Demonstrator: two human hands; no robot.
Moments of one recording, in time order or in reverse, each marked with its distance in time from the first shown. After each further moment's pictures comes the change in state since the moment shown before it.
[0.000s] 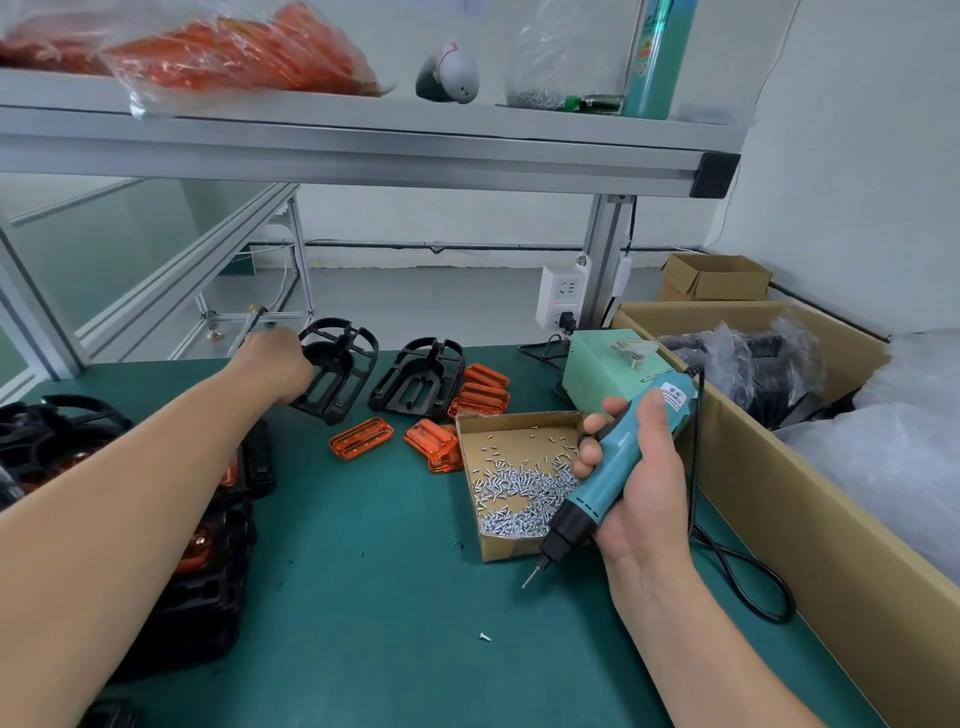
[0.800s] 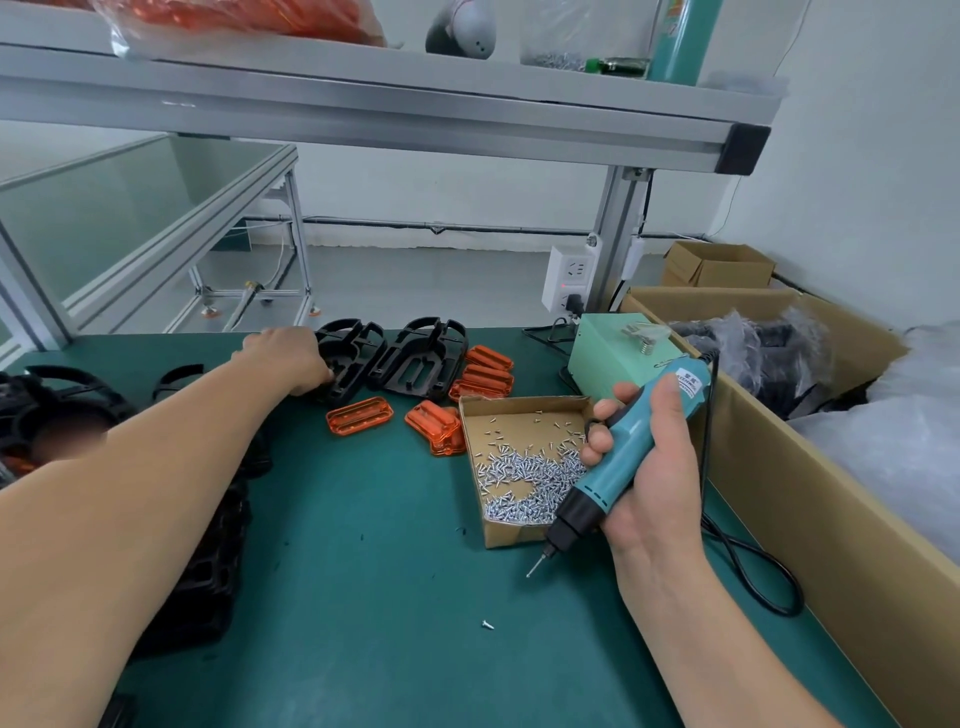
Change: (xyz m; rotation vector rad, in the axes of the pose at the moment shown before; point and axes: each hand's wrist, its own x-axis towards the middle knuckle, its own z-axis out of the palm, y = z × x) left_hand 0.030 -0.002 0.037 0.199 -0.100 -0.069; right_hand 0.002 0.003 -0.003 -0.015 -0.012 -0.003
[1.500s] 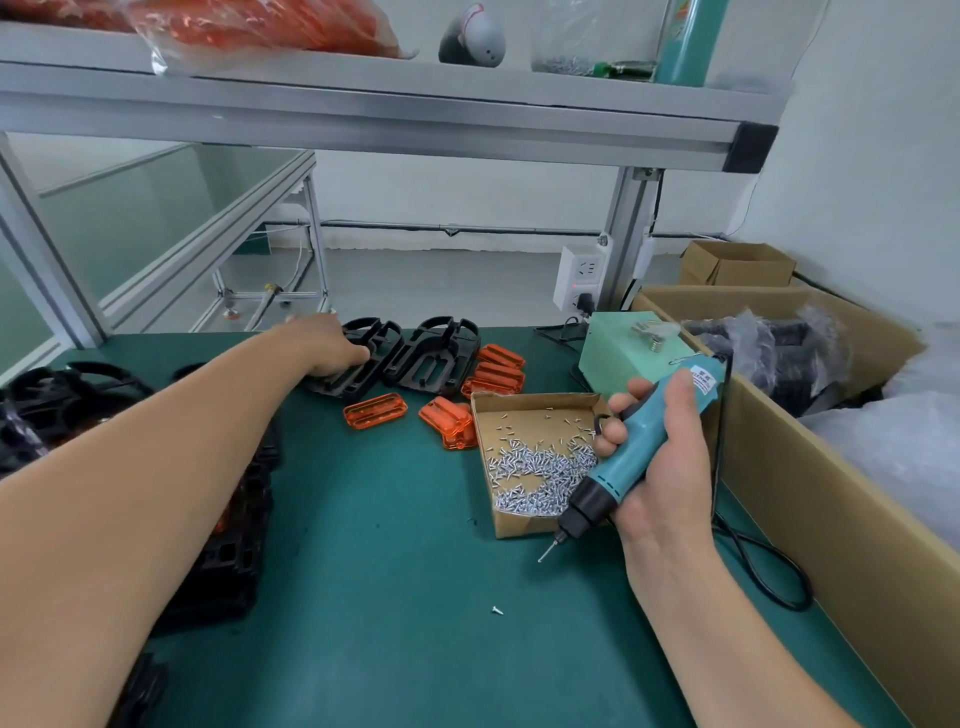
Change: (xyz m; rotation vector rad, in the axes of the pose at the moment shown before) left_hand -0.038 0.013 -0.032 -0.071 -0.062 0.112; right_hand 0.001 -0.002 -0.003 0.035 0.009 0.005
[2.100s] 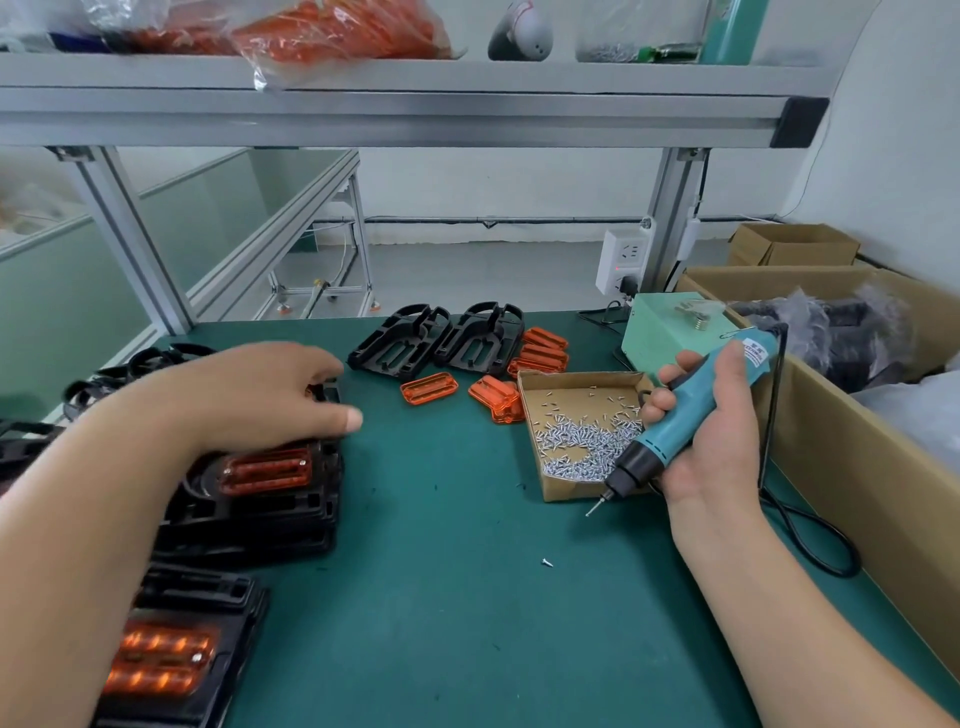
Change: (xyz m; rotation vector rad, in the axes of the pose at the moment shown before) left_hand -0.192 -0.070 -0.047 -0.010 -0.077 0.249; right_hand -0.003 -0.004 0.002 0.010 0.005 -0.011
